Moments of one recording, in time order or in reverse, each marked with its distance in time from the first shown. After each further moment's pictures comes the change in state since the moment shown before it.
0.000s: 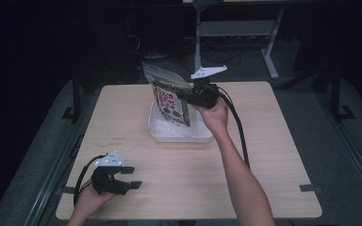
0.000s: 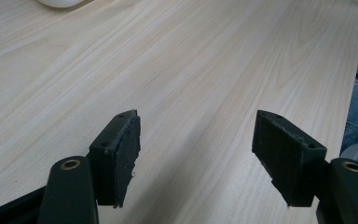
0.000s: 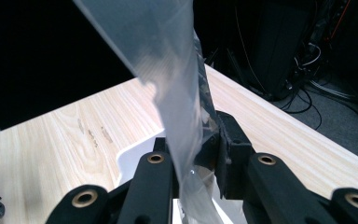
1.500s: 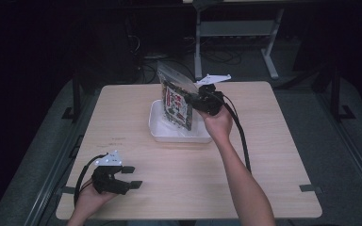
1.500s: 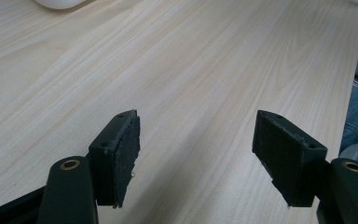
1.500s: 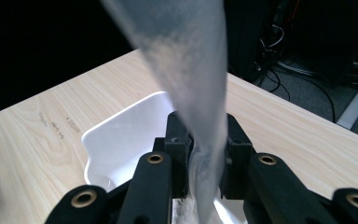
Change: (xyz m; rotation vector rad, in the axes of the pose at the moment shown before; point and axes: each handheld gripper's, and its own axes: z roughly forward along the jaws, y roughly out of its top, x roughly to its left) left arm 0.000 0.001 0.000 -0.001 -0.003 0.003; right arm -0.005 -0.026 -0.002 0.027 -0.131 0.067
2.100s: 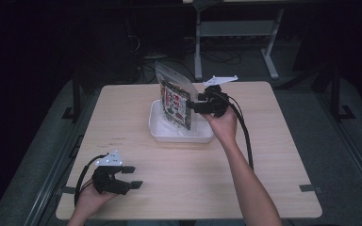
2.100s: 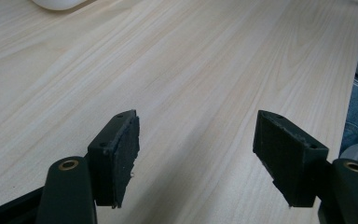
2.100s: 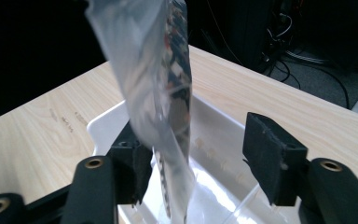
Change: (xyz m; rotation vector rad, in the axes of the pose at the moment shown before) left arm -0.001 0.001 0.001 0.001 0.002 0.005; right arm -0.012 -0.011 -0.012 0.015 0.036 0.056
